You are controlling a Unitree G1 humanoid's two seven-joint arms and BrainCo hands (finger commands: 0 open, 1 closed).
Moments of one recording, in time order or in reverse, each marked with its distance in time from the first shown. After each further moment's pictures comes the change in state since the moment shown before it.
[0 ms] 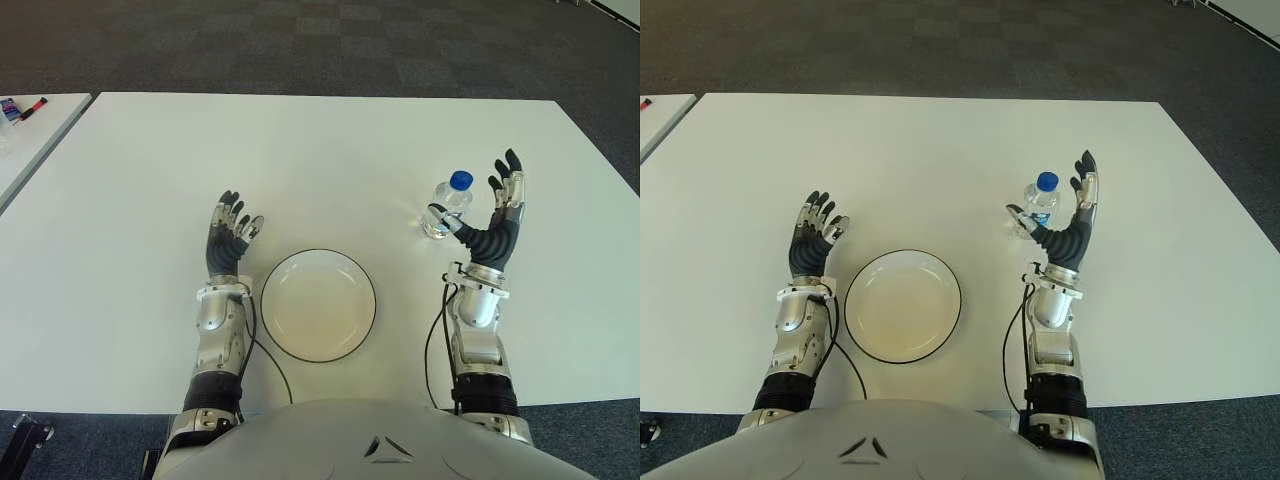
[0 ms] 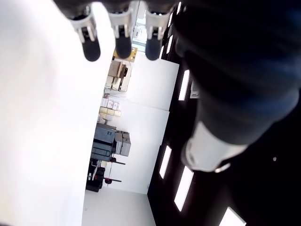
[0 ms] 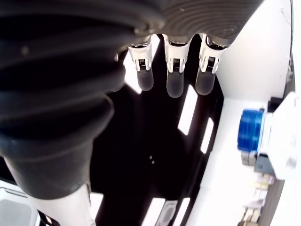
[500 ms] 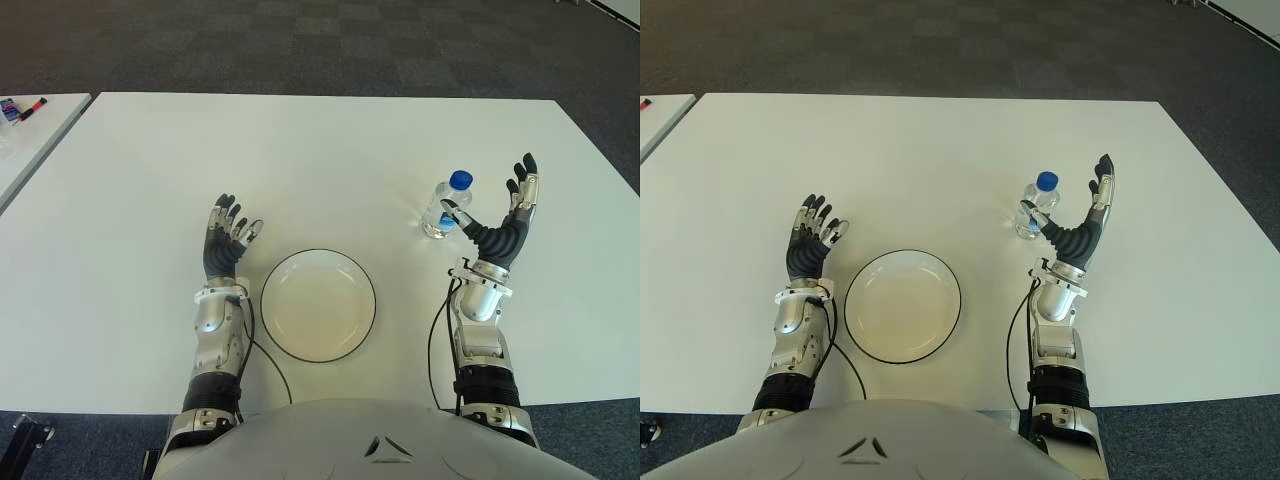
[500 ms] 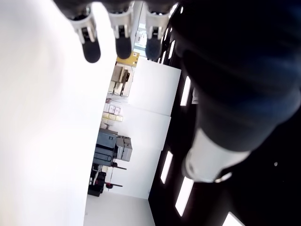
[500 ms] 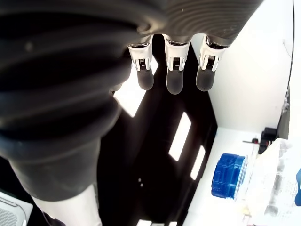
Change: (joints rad) left arm -0.001 0.000 0.019 0.026 0.008 -0.013 -0.002; right arm -0.039 -0.004 -0.018 0.069 -0.023 0.015 -0.096
